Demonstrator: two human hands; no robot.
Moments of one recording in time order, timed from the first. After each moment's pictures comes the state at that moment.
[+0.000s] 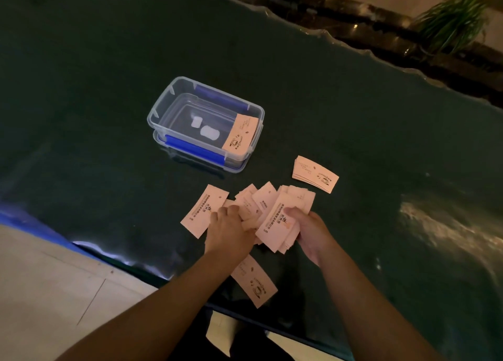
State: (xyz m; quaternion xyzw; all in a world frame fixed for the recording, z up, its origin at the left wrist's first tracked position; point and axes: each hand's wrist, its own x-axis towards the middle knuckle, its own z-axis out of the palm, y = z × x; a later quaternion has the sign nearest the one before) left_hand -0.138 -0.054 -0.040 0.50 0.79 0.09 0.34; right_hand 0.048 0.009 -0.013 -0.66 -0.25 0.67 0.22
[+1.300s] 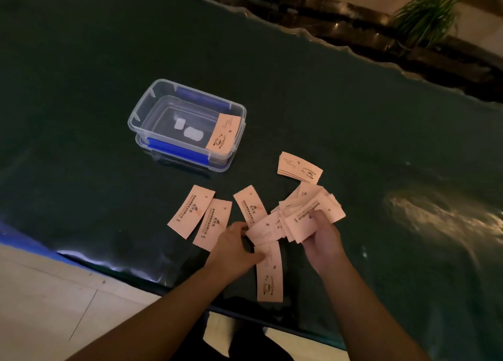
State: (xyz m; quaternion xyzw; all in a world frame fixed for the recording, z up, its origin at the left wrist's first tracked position) left_hand -0.111 -0.079 -0.043 0.46 0.69 0.17 0.54; right_hand 0.095 -0.015 -0.019 -0.65 -0.07 0.63 0.42
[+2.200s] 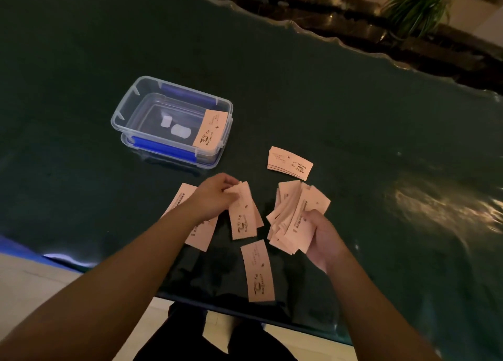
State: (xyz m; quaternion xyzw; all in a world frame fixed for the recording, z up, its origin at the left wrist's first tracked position) left_hand -0.153 0.013 0.000 0.46 0.67 0.19 0.55; right_hand 0.115 -0.023 0.005 -0.61 -0.12 0.70 0.34
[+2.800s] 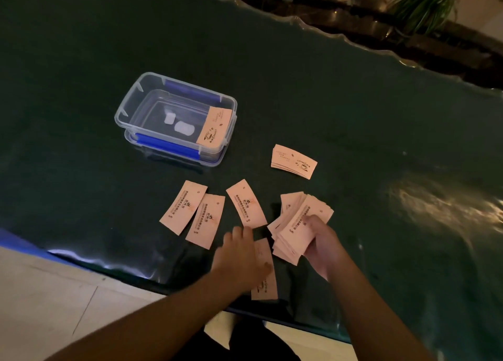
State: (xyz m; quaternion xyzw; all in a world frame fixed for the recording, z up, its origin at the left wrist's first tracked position) left_hand -0.069 -0.087 -0.029 0.58 0.70 -0.08 0.40; right_hand 0.116 -0.033 -0.013 -0.66 -0.12 0.67 0.31
